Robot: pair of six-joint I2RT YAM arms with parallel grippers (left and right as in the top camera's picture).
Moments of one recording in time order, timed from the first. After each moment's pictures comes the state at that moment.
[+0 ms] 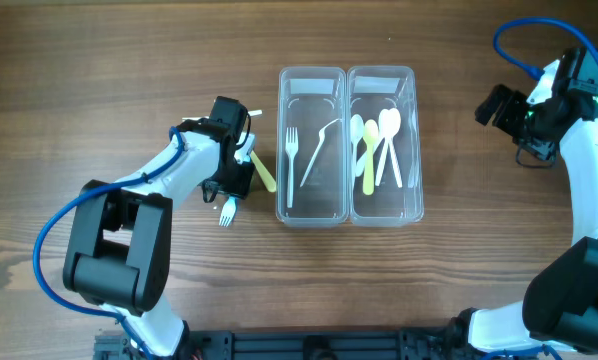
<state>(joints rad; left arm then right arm) -0.29 1.86 1.10 -0.75 0.01 -0.02 -0.30 1.65 1.33 -0.85 -0.18 0.24</state>
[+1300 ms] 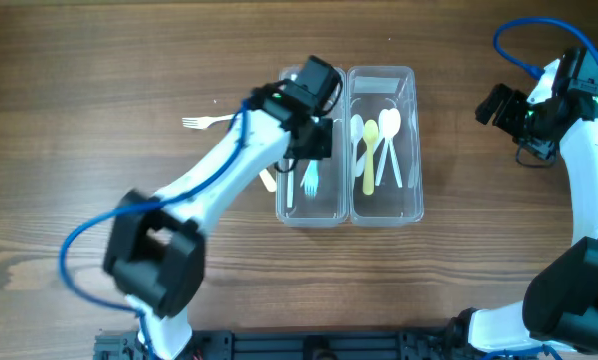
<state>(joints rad) -0.61 1.94 1.57 -0.91 0.04 -0.51 -0.30 1.65 1.33 -0.83 -0.18 0.24</state>
